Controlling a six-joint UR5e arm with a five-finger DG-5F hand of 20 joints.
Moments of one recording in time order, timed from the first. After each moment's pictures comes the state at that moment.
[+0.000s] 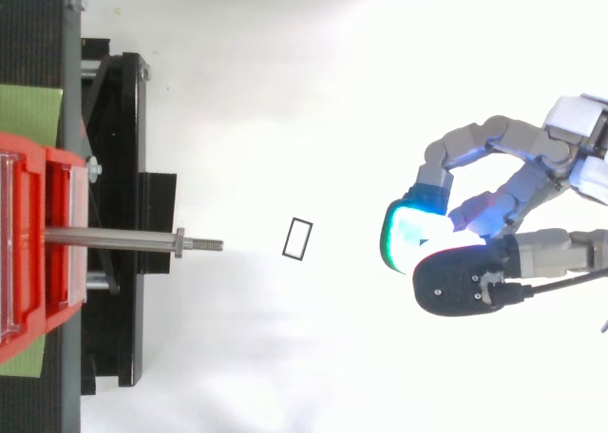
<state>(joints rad) 0.28 -2.07 -1.28 -3.45 -0.99 0.17</state>
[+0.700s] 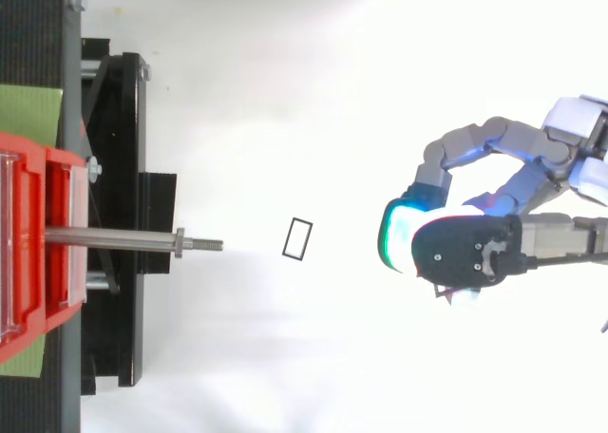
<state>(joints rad) 0.28 -2.07 -1.28 -3.45 -1.00 0.17</state>
